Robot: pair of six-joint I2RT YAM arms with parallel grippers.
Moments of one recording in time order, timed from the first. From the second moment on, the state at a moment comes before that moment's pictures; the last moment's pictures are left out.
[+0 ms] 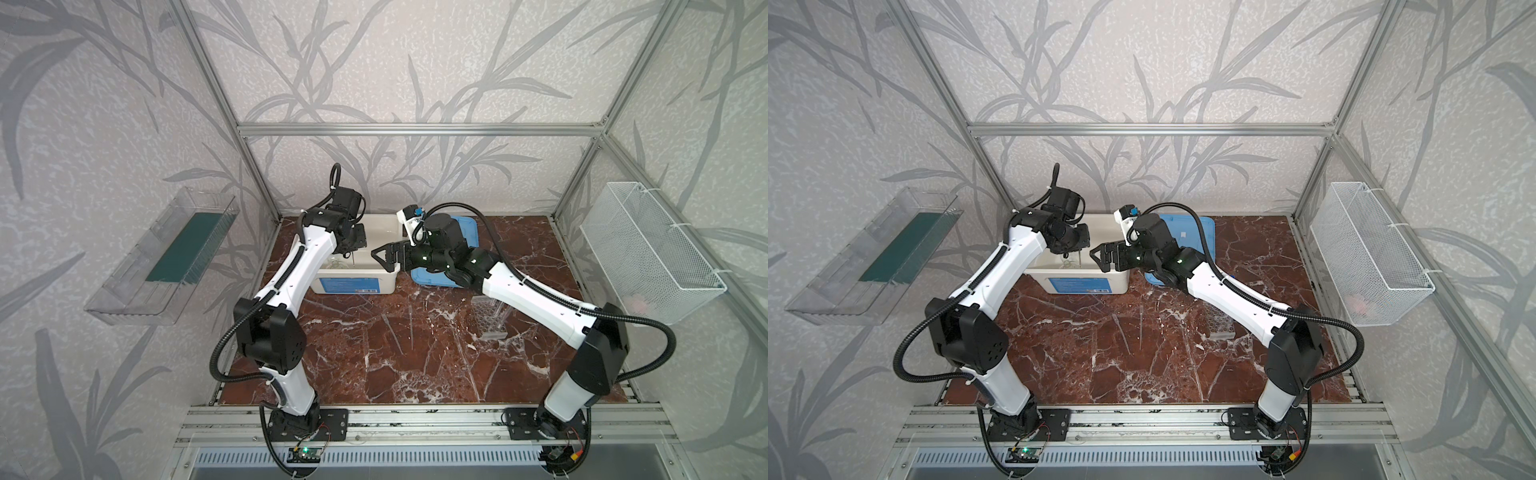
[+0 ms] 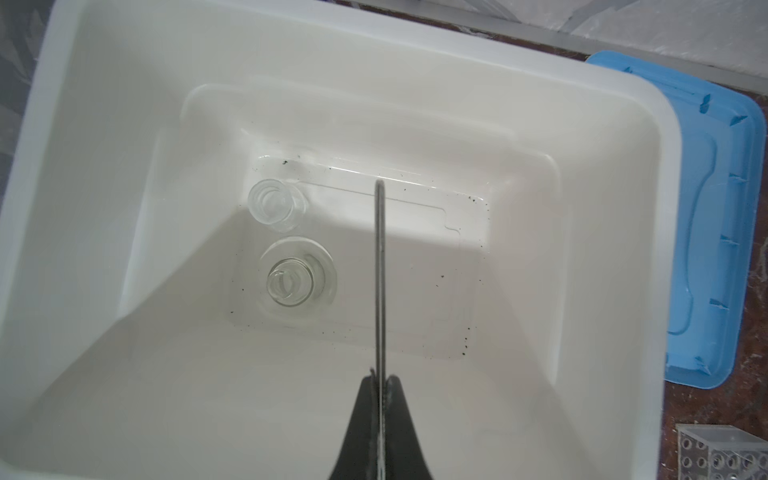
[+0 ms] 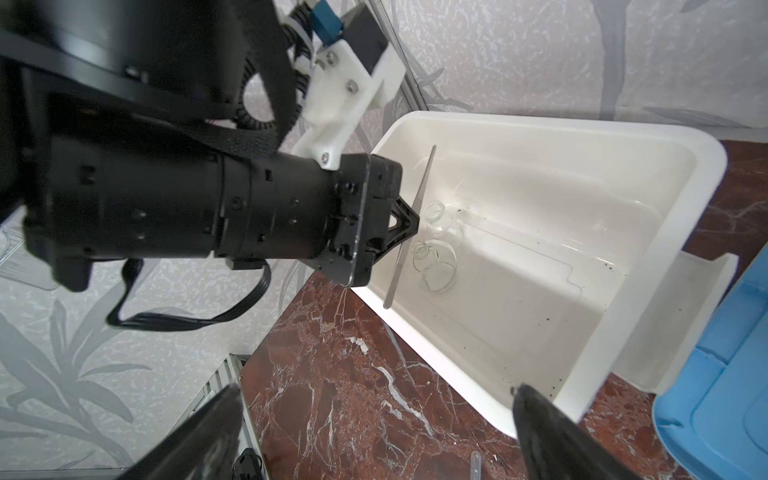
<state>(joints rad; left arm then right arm) -0.25 1.80 1.77 -1.03 -0.14 -0.39 0.80 1.72 1.57 -0.25 -0.25 0.50</state>
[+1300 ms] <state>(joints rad) -0.17 2.09 1.60 -0.69 0.00 -0.29 0.78 1.85 1.59 -0.20 -0.33 0.53</state>
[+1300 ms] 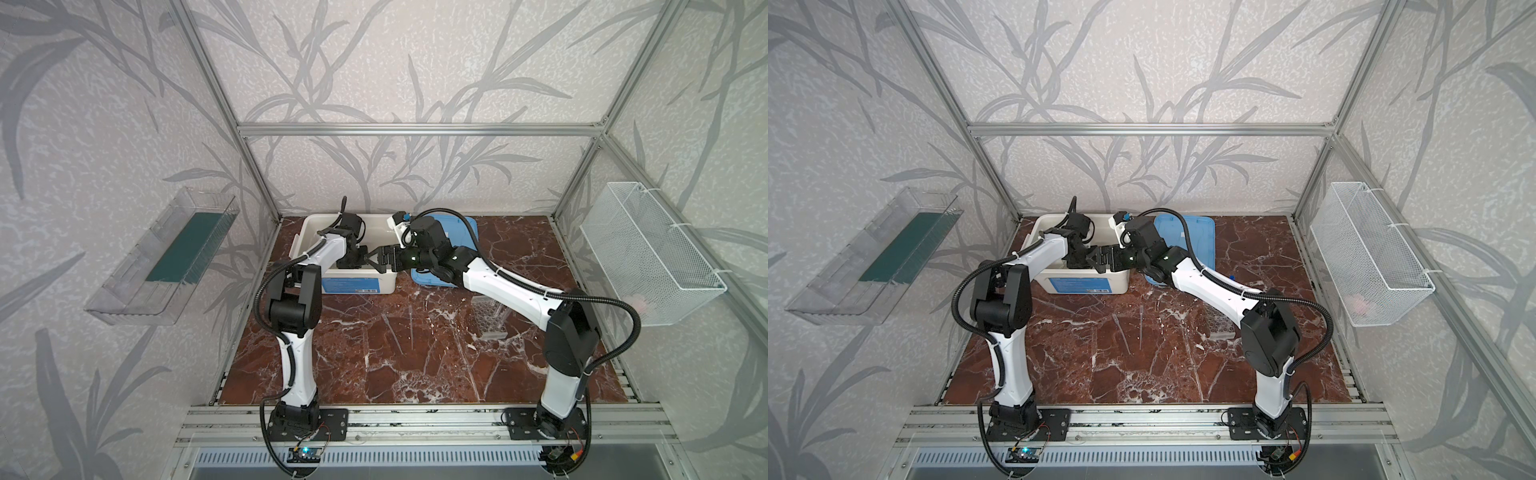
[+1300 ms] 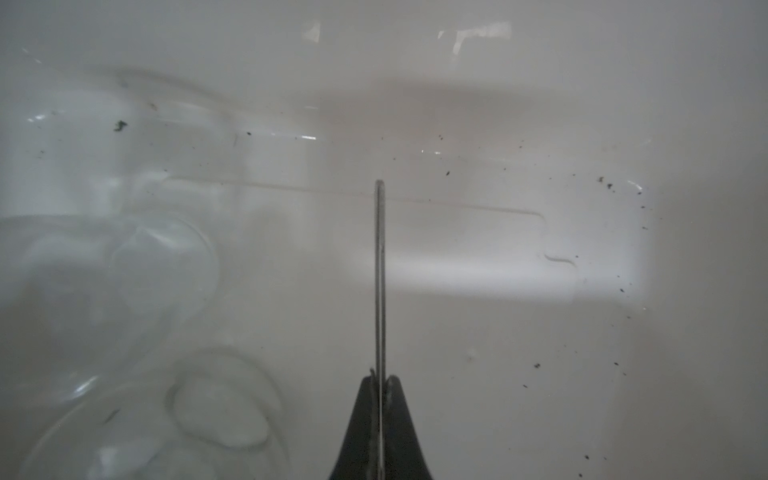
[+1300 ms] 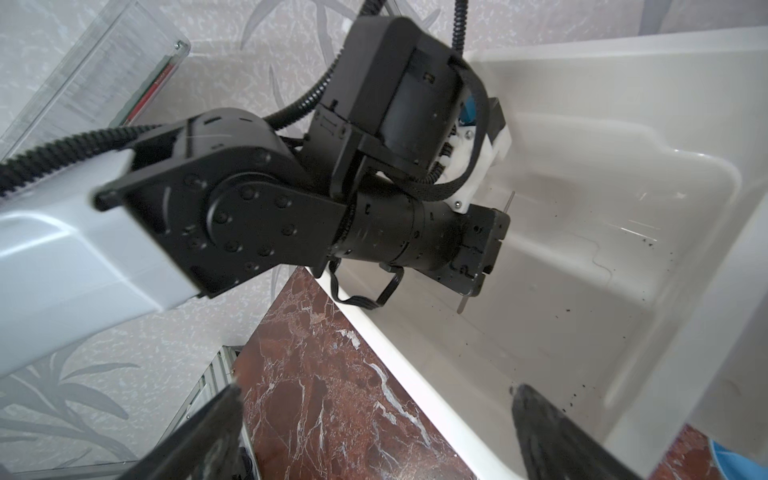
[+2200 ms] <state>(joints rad) -0.17 2.10 1.53 -0.62 -0.02 -0.33 0.78 1.89 1.61 -0.24 -0.36 0.53</state>
